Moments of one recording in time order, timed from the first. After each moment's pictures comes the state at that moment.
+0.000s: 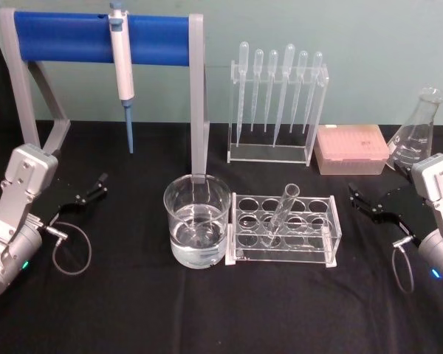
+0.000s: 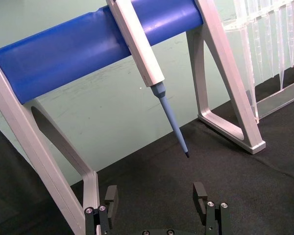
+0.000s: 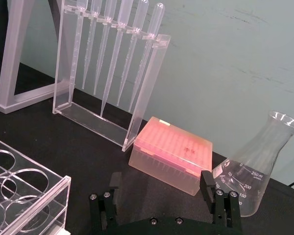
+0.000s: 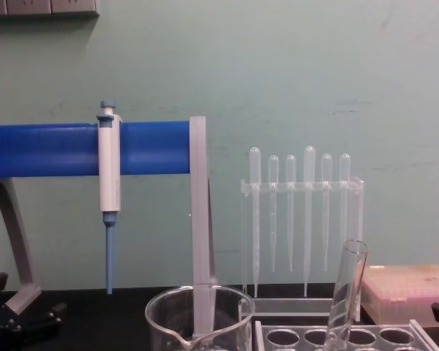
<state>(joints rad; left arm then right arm) -0.20 0.60 0.45 -1.41 -0.25 -0.12 0.03 0.20 0.60 -0.45 -1.41 0.25 -0.12 -0.03</state>
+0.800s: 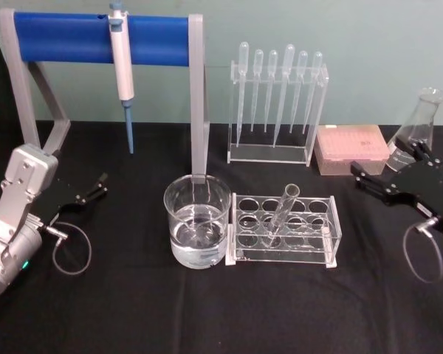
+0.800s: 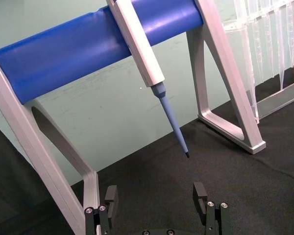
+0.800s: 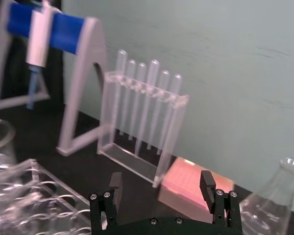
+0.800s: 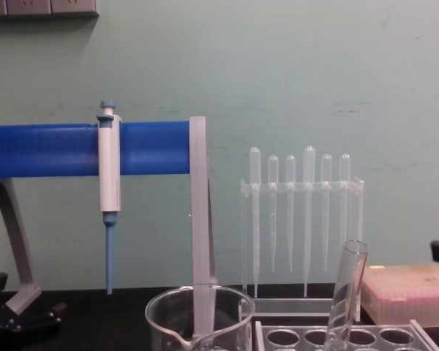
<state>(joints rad) -0.20 0.60 0.45 -1.41 -0.25 -0.12 0.03 0.11 0.71 -0.33 -1.64 0.43 -0.07 0.16</state>
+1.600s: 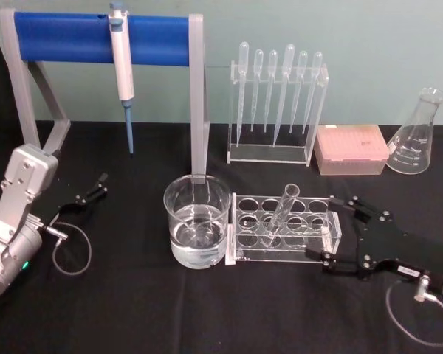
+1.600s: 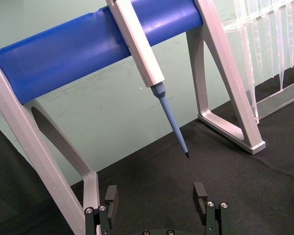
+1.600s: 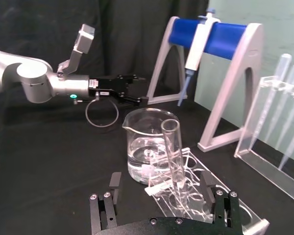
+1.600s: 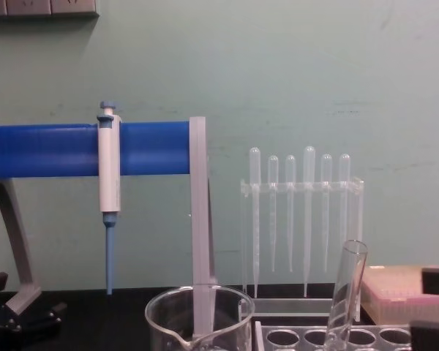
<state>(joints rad) -0.20 0.60 0.45 -1.41 -0.25 -0.12 0.03 0.07 0.81 -0.35 -1.70 0.60 -0.10 0.70</state>
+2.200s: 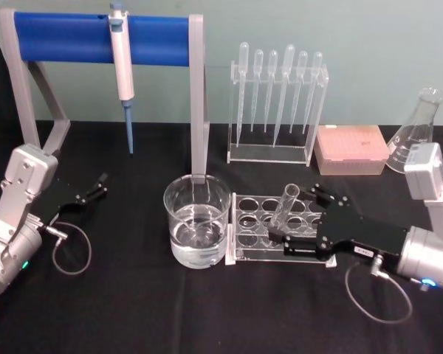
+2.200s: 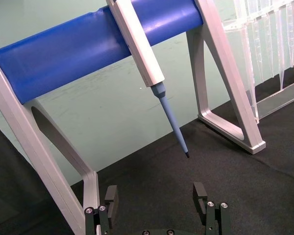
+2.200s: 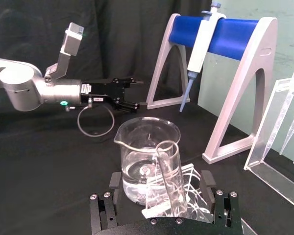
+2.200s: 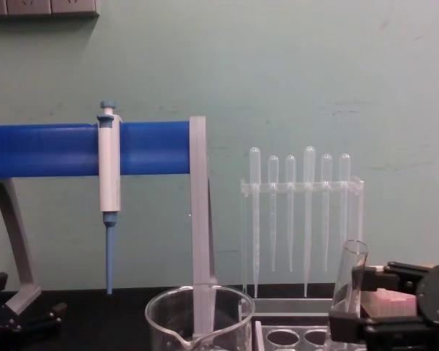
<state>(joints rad) -0.20 0.60 0.45 -1.41 -0.25 -0.12 0.03 0.21 0.68 -0.44 -1.59 0.54 -0.05 0.70</state>
